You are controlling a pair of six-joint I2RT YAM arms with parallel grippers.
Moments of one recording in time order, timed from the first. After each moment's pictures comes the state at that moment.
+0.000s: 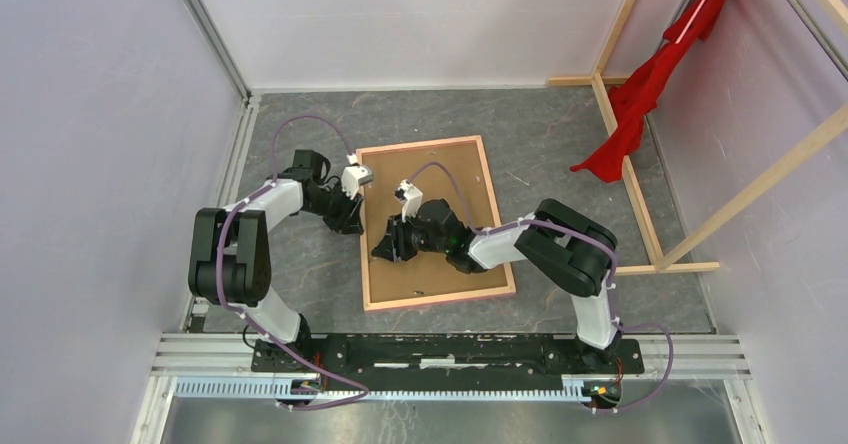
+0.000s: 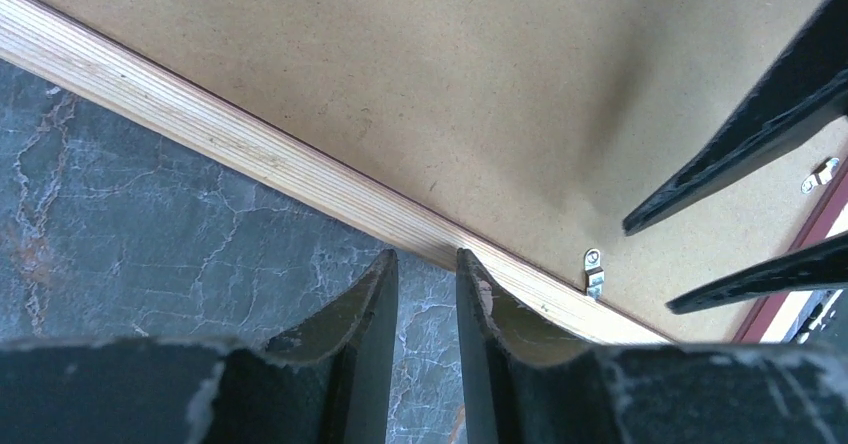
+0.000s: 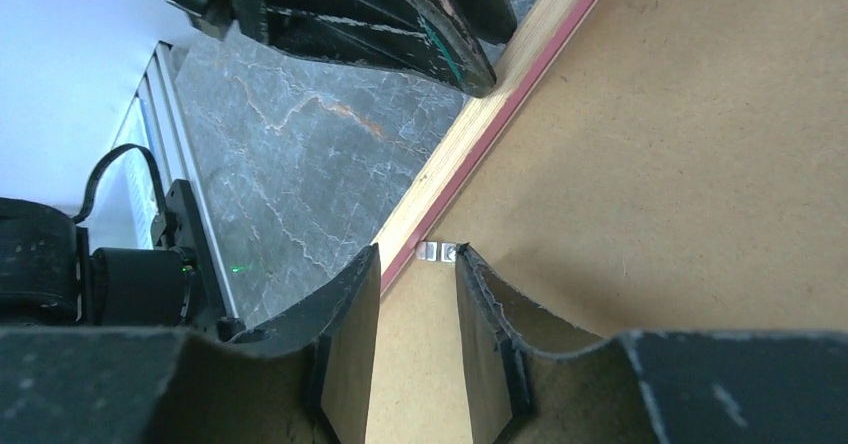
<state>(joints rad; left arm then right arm) -0.07 1.63 0.91 -0.54 0.64 0.65 0.97 2.00 0.94 0.68 -0.27 0.62</state>
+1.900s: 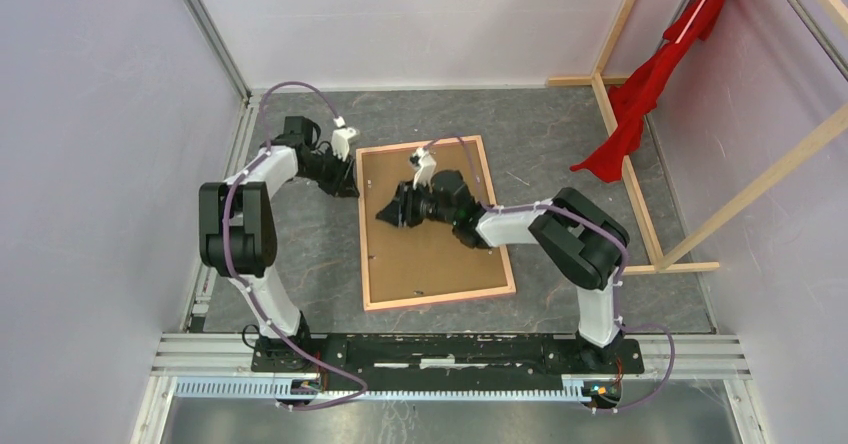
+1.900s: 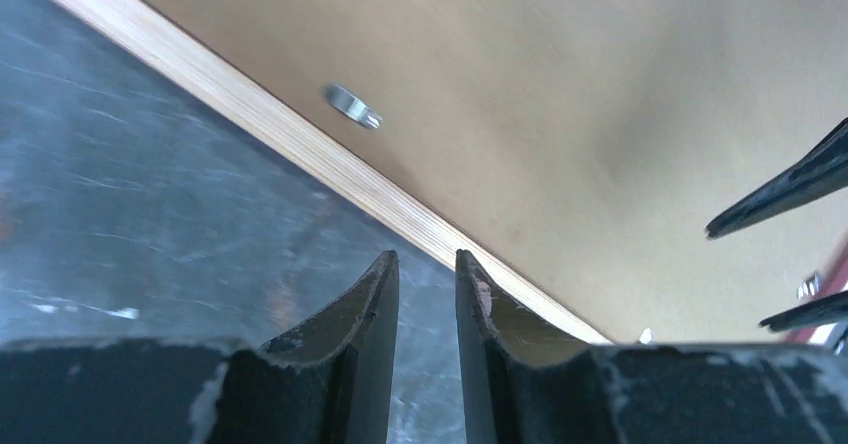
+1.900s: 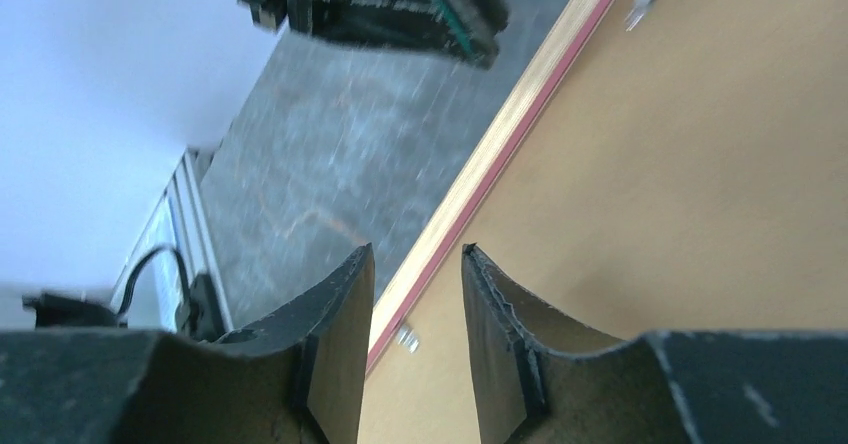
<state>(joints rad) -0.02 1.80 1.19 -0.61 0.66 0.59 0.87 1.95 0.98 0.67 -0.30 0.65</state>
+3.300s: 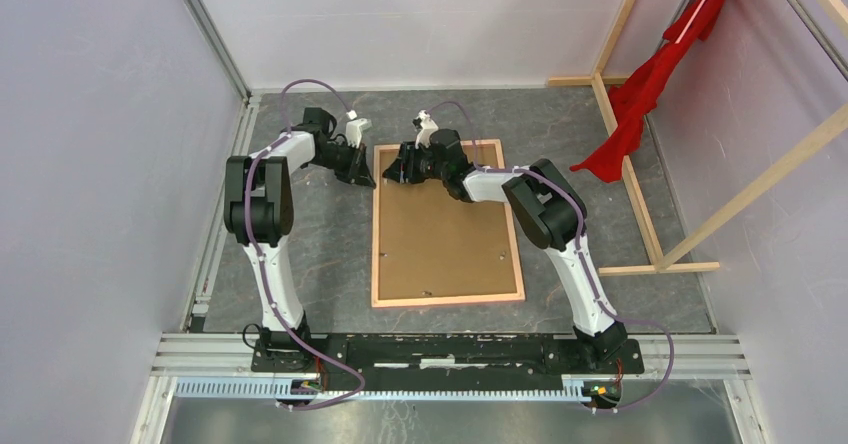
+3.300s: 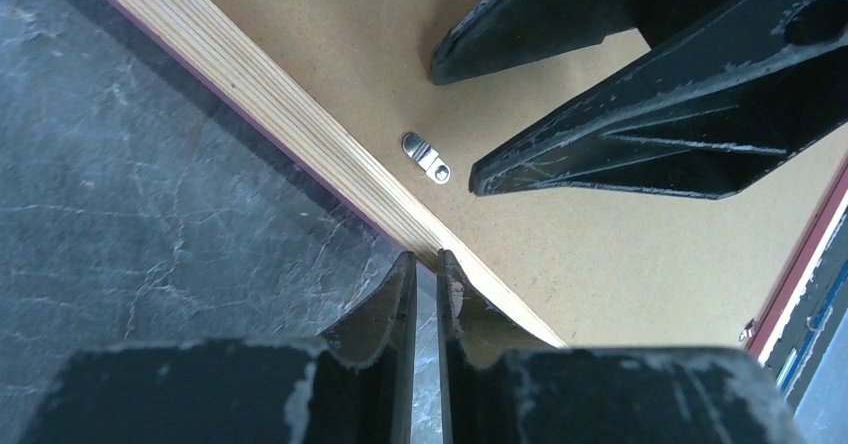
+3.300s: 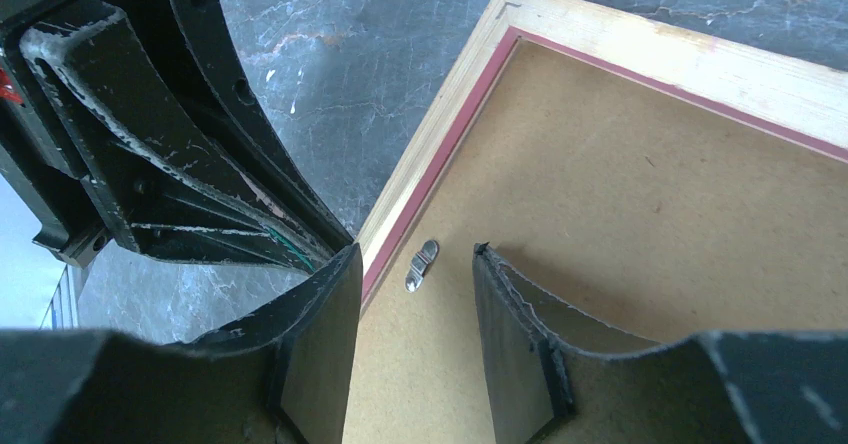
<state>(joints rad) -0.05 2.11 1.48 -0.62 0.78 0.41 0.64 2.36 1.52 0.48 -0.38 0.56</state>
